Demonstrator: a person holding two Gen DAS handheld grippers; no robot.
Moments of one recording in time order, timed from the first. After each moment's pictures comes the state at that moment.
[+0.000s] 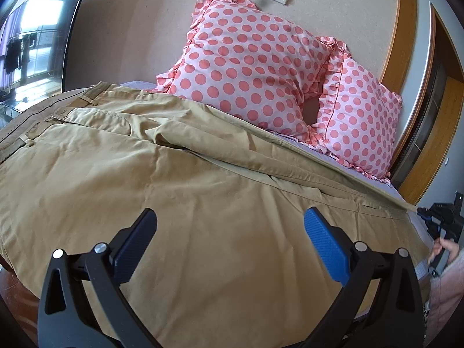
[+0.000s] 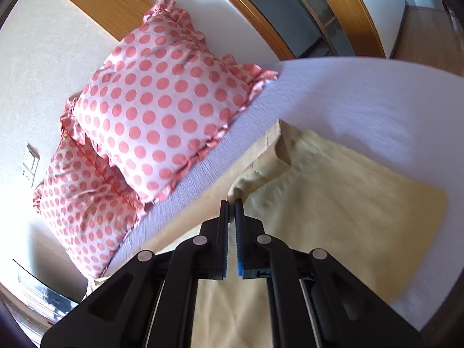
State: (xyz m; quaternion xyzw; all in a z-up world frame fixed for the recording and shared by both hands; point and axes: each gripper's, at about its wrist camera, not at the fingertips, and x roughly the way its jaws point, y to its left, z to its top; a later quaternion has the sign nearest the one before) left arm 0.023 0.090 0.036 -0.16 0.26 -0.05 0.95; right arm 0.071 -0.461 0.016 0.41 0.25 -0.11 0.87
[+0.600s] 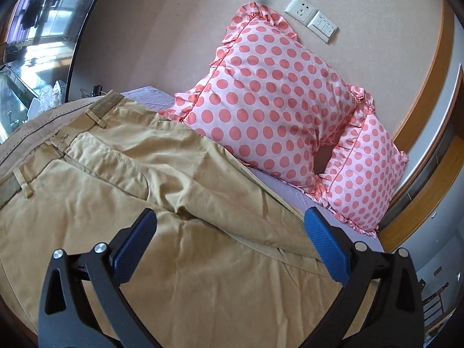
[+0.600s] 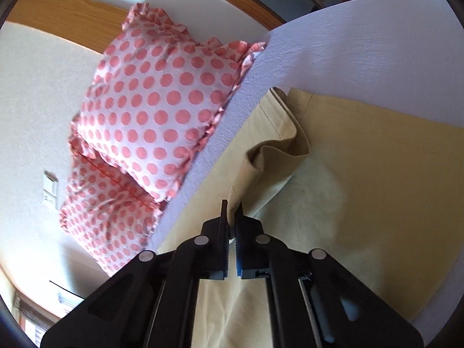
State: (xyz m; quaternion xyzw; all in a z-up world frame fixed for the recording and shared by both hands) left arm 0.089 0.172 0.095 -0.25 0.26 -0.03 0.93; right arm 0.066 -0.485 -0.027 0.51 0.21 -0.04 0.83
